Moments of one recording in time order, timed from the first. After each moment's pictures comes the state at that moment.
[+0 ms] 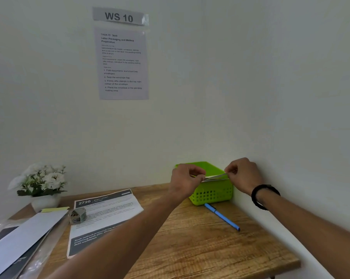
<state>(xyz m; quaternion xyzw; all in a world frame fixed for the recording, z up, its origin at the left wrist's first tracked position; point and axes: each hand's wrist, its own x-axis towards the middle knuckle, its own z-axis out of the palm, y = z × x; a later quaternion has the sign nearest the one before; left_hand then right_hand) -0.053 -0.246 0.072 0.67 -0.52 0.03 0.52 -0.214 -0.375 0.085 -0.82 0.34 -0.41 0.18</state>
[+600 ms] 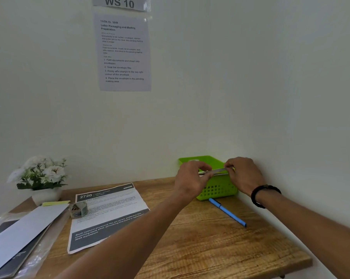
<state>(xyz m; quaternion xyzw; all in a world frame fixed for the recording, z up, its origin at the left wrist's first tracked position) -0.051 -0.255 0.056 0.68 -0.55 0.13 0.46 -0.194 -0.384 0.066 -0.86 0.30 -0.40 0.04</state>
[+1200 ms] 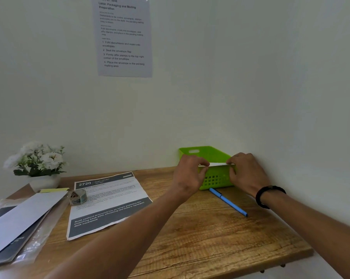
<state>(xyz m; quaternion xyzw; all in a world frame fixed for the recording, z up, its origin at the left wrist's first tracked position) -0.035 -0.259 0.031 0.70 -0.57 0.18 0.40 -0.199 -0.381 0.040 -0.88 0.29 -0.38 -0.01</state>
